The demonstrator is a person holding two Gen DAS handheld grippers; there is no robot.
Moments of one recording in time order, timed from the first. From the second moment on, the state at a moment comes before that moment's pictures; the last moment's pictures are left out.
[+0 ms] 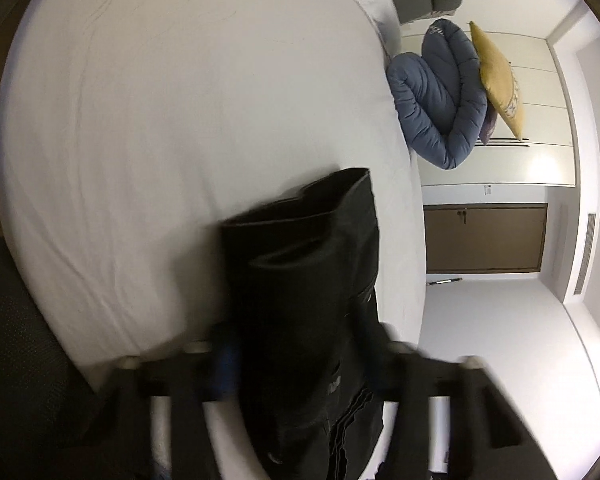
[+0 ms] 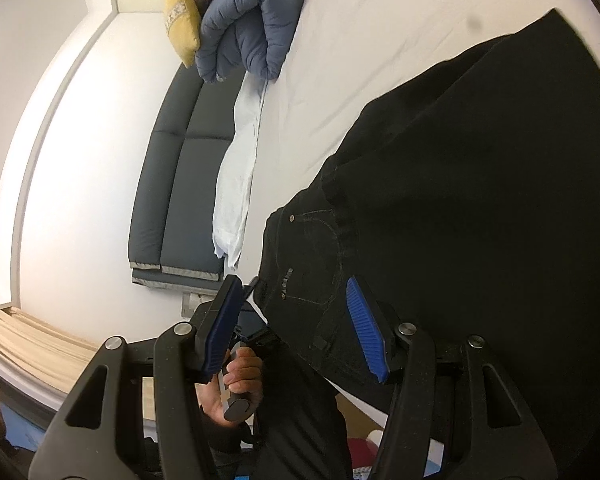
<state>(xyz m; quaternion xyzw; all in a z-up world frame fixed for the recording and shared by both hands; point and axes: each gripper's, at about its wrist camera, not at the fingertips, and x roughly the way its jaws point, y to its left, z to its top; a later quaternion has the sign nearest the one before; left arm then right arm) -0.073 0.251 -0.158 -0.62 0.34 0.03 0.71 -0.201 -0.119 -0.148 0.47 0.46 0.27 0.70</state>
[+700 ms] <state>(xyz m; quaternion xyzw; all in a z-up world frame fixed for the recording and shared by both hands) -0.041 0.199 -0.058 -0.45 0.33 -0.03 0.83 -0.137 -0.049 -0.190 0.37 0.53 0.22 0.73</state>
